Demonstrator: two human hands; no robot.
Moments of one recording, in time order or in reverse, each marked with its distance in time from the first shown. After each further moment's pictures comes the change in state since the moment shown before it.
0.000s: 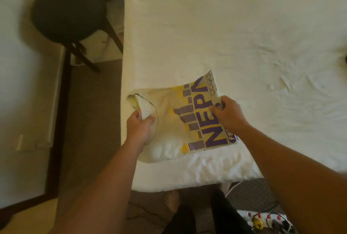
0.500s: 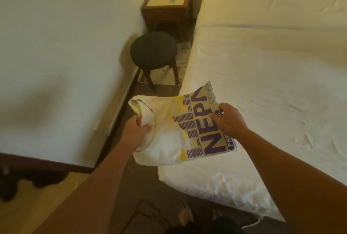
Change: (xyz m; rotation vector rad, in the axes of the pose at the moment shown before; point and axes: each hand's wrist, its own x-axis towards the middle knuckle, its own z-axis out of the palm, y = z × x) left_hand -0.153 0.106 -0.216 0.152 0.164 0.132; right_hand -0.101 -0.211 -0.038 -0.241 -0.125 -0.421
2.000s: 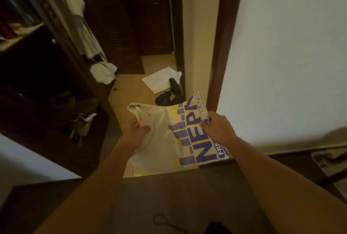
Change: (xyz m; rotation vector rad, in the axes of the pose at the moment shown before) left_hand -0.208 -0.310 -0.464 -0.524 1.114 -0.512; right_hand -0.161 -0.579 0.429 -0.193 -0.822 -0.968
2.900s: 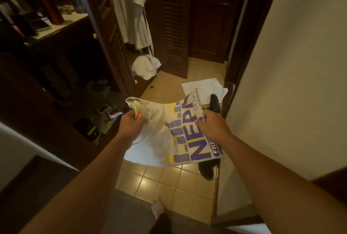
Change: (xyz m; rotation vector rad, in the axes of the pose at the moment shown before) left_hand 0.272 0.052 -0.043 -0.173 0.329 -0.090; right_hand 0.343 -0.149 0.068 -0.095 -0.263 -0.284
